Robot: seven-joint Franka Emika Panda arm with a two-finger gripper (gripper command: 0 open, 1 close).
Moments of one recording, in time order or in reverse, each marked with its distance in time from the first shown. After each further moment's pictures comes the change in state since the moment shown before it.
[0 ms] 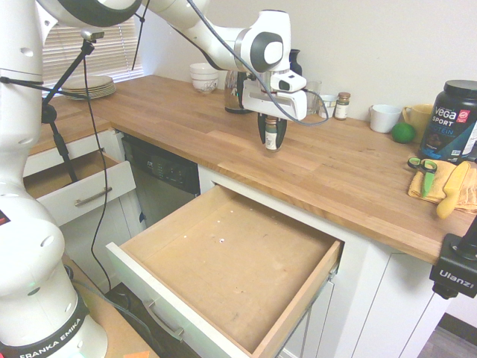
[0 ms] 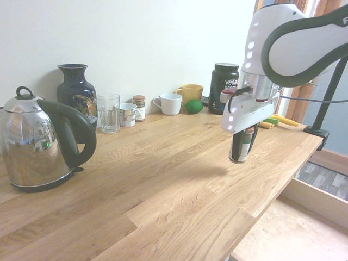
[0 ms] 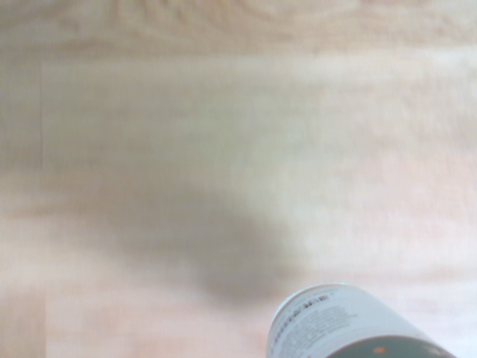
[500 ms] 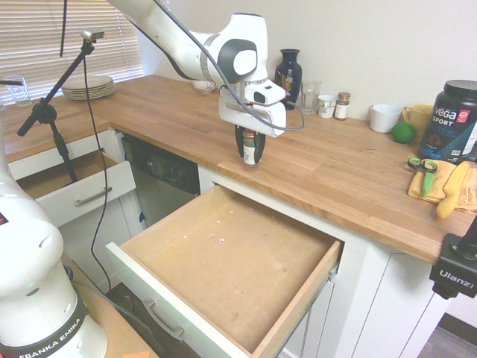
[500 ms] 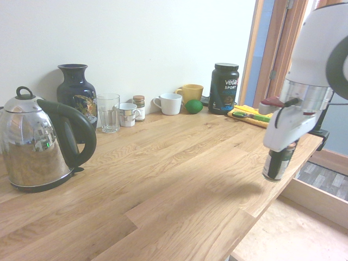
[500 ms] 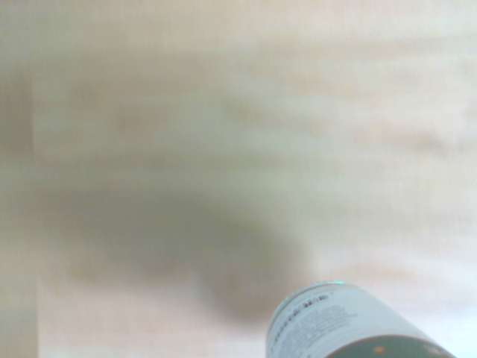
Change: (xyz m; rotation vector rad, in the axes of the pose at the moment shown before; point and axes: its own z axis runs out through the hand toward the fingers) arm -0.066 0.079 0.006 0.008 -0.011 0.019
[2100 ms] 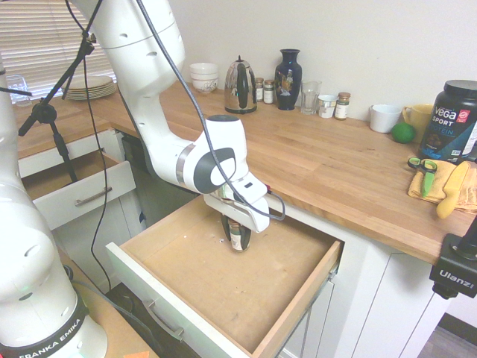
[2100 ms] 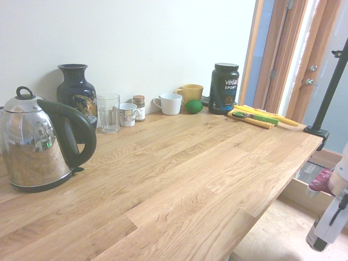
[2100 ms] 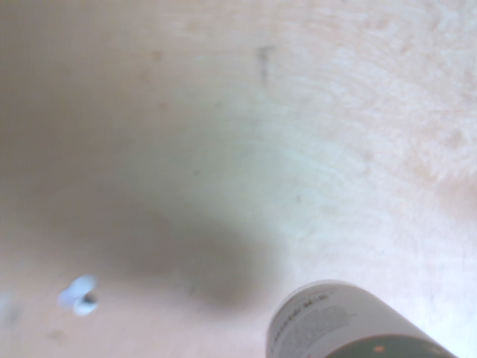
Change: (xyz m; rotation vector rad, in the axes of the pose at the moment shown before) arm -0.042 0.125 0.181 -0.054 0.050 0.015
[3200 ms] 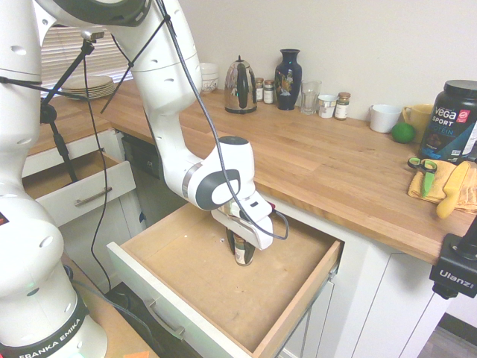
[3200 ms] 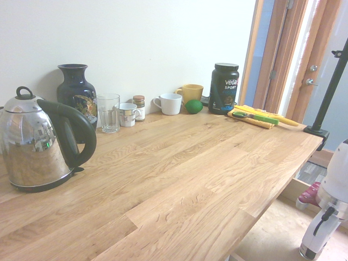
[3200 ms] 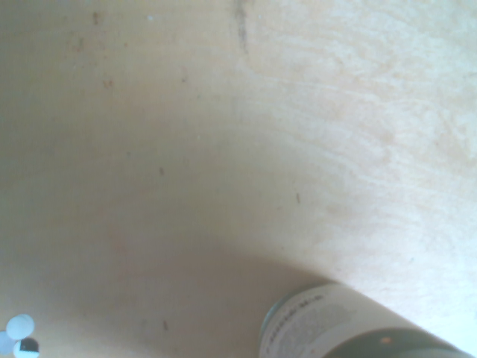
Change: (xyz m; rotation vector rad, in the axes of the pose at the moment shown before) arm 0.007 -0.001 0.045 -0.013 -0.030 0.053
